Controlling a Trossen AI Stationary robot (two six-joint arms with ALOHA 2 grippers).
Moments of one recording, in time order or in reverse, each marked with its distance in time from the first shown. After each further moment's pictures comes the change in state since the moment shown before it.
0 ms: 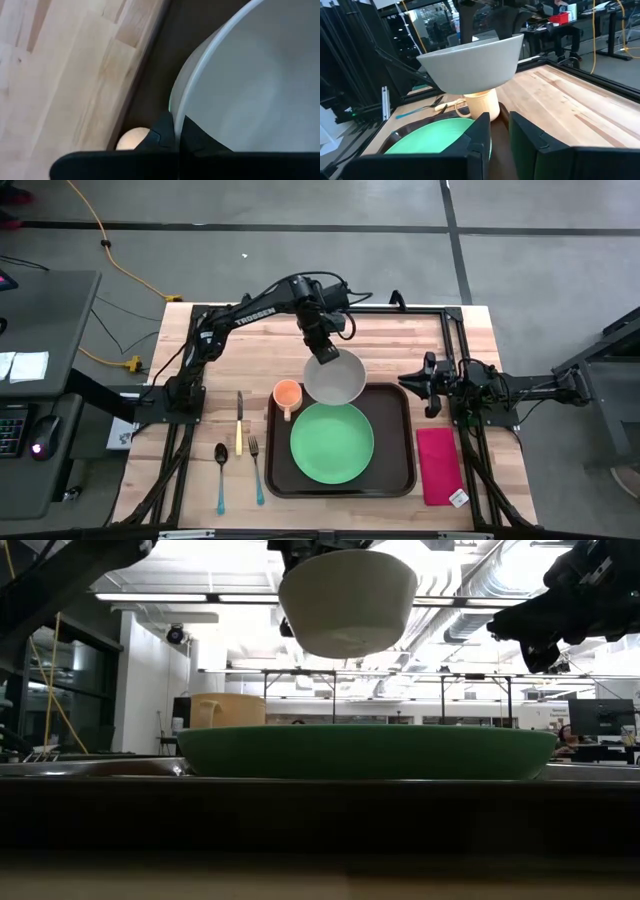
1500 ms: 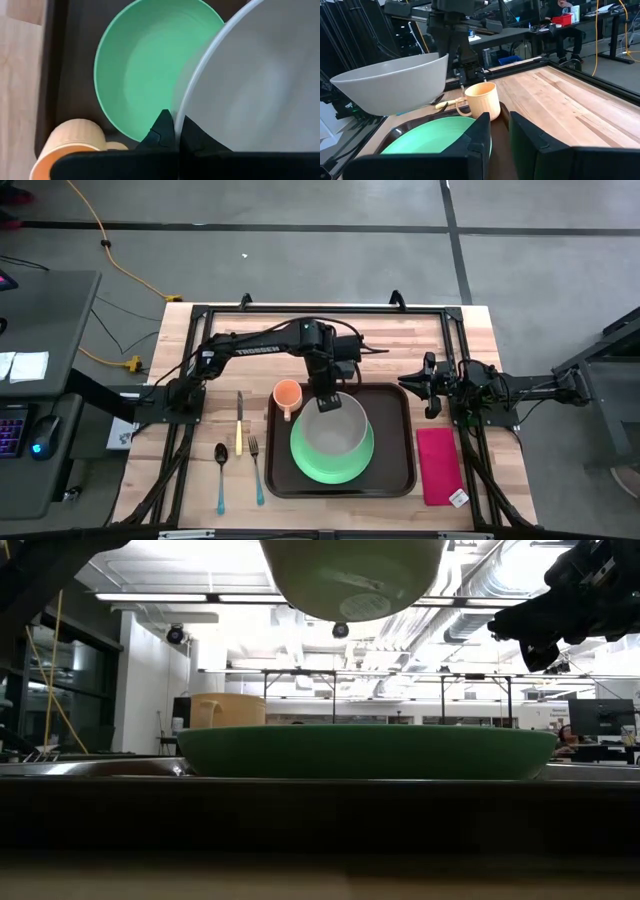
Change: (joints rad) left arm -0.280 0.002 0.000 0.005 -0.013 -0.092; right arm 0.000 0.000 0.000 -0.001 -0.011 -0.026
